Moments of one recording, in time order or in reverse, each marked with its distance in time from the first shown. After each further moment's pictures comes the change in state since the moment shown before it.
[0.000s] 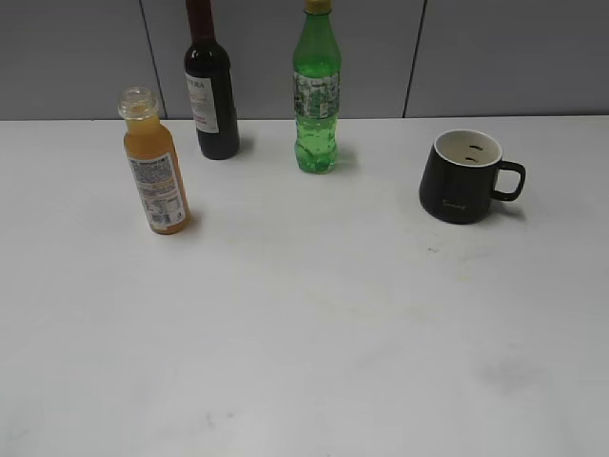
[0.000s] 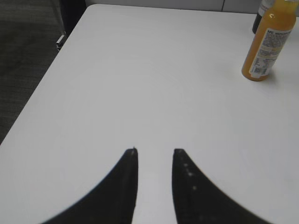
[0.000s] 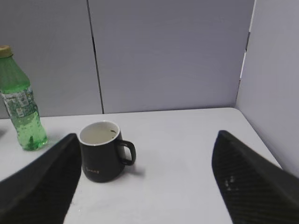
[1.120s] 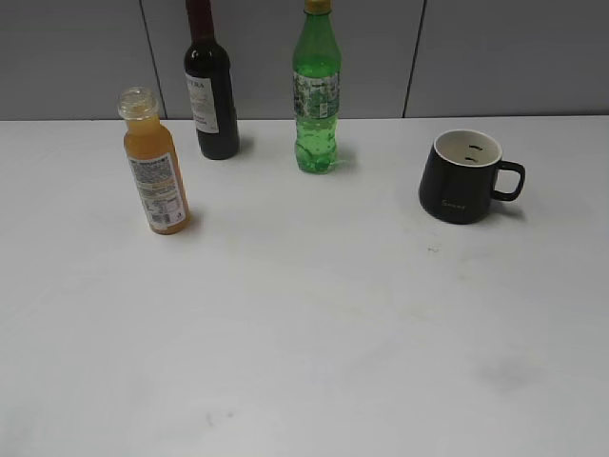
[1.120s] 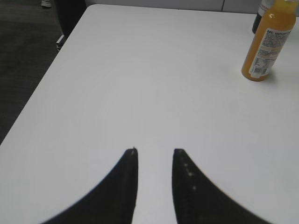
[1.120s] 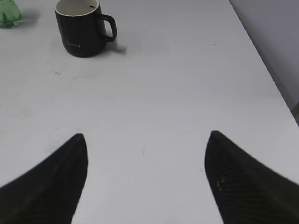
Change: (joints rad) left arm 0.000 0.000 0.000 0.000 0.000 0.000; right arm 0.000 -0.211 -0.091 -0.027 0.673 -0.033
